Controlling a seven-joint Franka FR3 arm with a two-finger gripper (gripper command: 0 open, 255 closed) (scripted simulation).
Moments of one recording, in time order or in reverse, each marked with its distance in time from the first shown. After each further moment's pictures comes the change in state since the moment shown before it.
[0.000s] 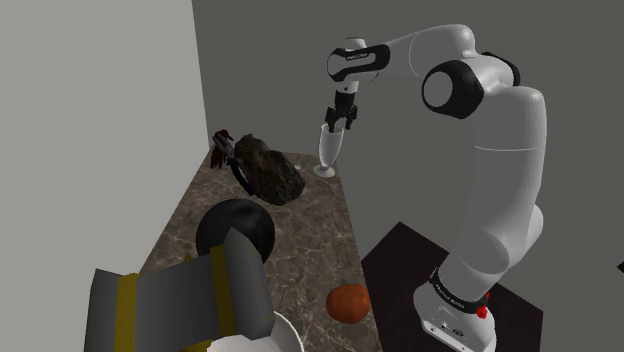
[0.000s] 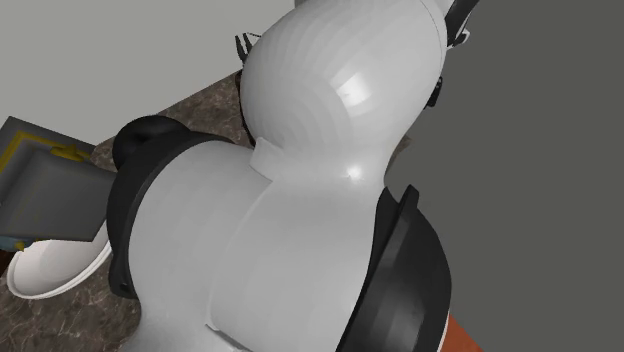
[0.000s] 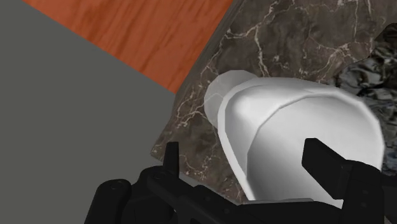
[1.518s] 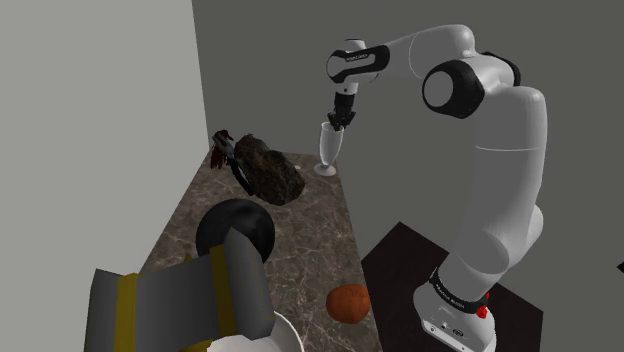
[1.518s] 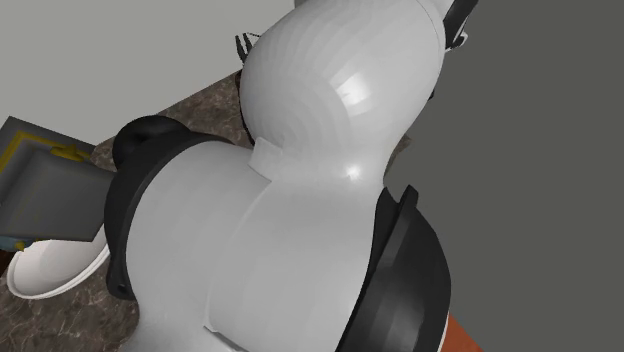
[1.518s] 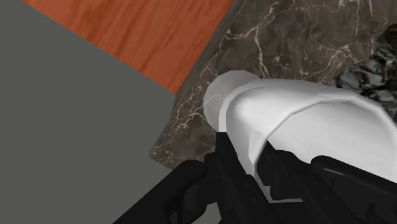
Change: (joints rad) arm 0.002 -0.004 0.000 -0.016 -0.001 0.012 0.001
